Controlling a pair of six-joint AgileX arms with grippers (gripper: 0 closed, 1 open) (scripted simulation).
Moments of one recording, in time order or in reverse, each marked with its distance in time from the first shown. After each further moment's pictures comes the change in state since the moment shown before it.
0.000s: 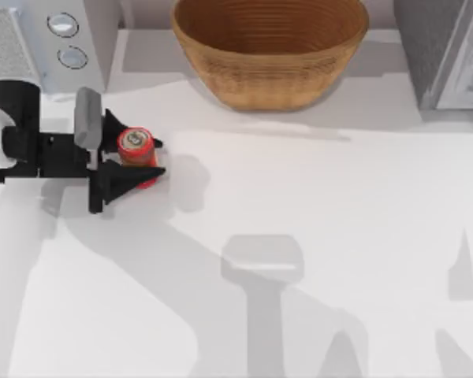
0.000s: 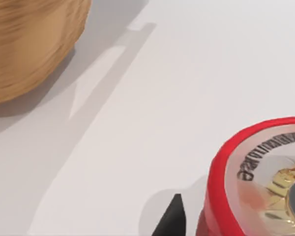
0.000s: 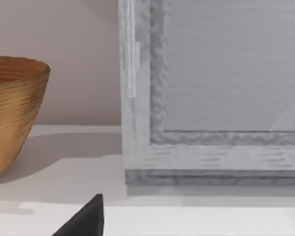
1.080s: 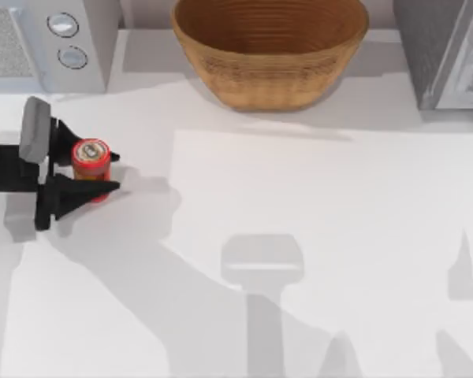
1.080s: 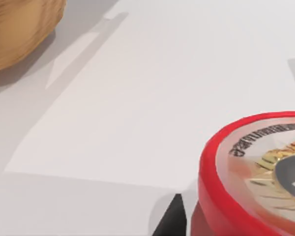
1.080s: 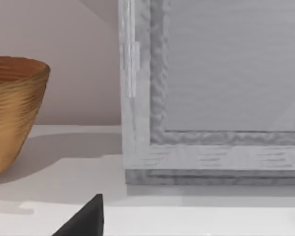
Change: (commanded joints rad) left arm 0.142 -0.063 0.036 -0.663 0.009 0.571; right arm 0.000 0.000 0.000 0.000 0.000 0.000
